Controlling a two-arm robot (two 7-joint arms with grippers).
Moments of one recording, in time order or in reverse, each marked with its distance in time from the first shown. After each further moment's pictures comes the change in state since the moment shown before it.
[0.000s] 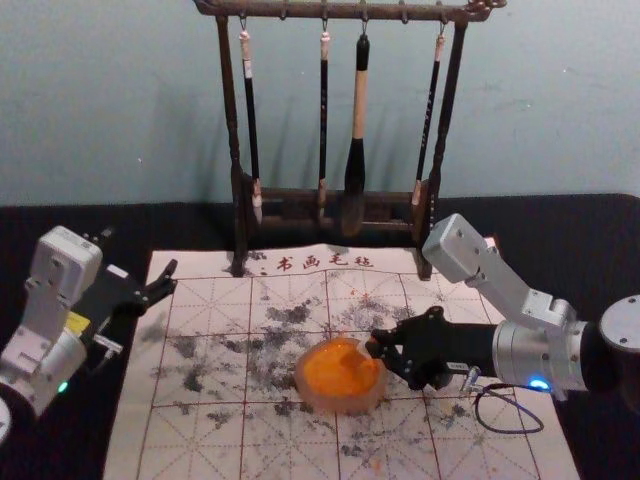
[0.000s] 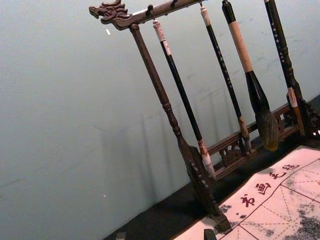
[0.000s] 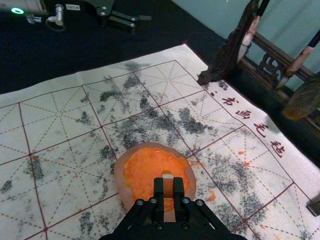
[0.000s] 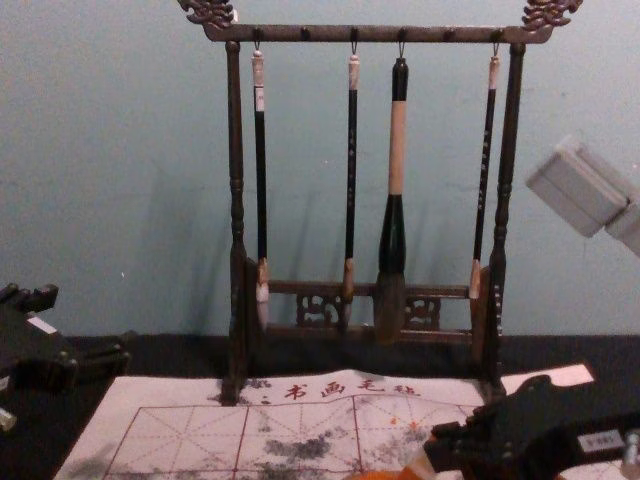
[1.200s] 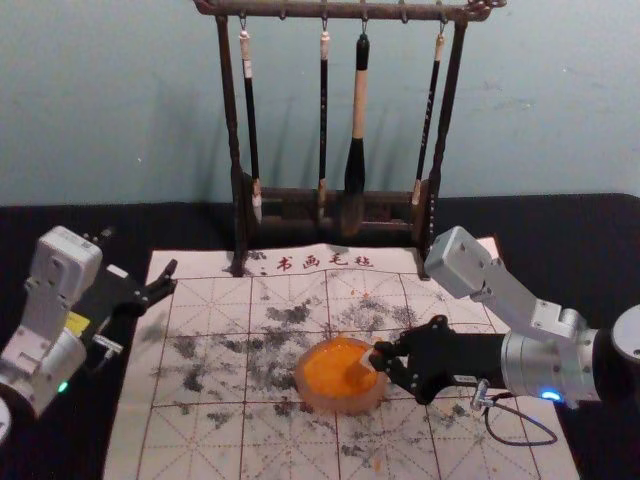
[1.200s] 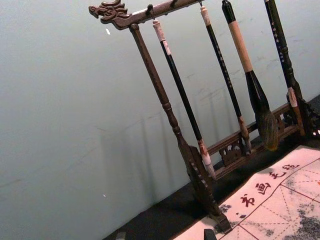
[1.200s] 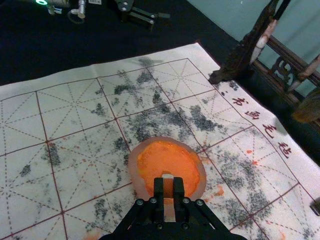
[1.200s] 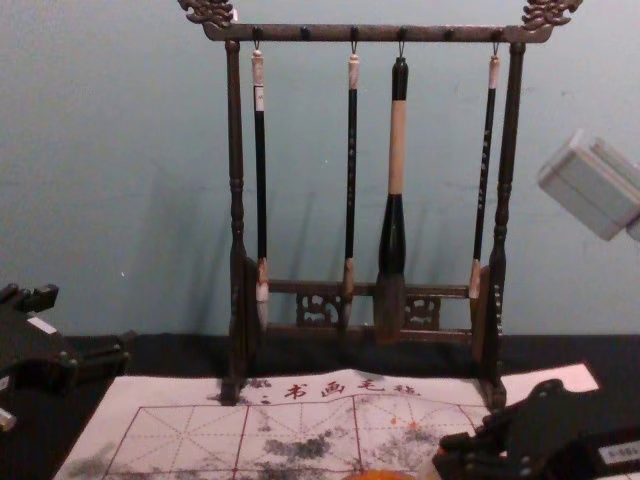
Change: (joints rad) left arm 0.000 0.000 0.000 0.000 0.000 0.000 0.000; right arm -0.028 0.047 -0.002 -0.074 -0.022 0.003 0.016
